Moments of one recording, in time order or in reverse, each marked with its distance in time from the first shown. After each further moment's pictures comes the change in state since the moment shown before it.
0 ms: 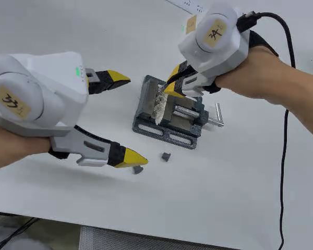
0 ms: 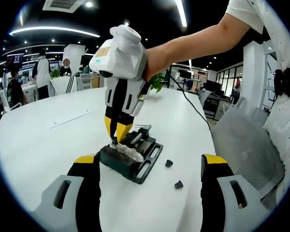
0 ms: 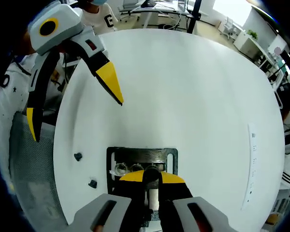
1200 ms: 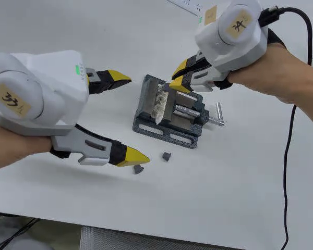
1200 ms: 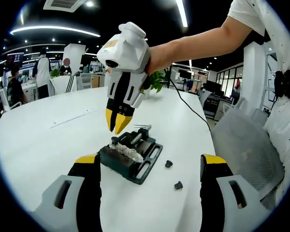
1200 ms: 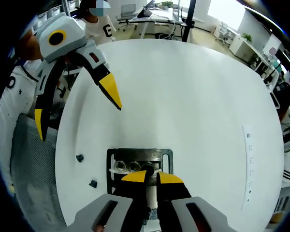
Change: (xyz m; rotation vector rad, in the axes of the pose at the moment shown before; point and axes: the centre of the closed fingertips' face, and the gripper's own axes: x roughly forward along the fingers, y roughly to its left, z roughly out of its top) left arm 0.000 -0.002 0.001 -0.005 0.001 -0.002; right arm -0.016 -0.005 0.000 0.008 -0.089 -0.004
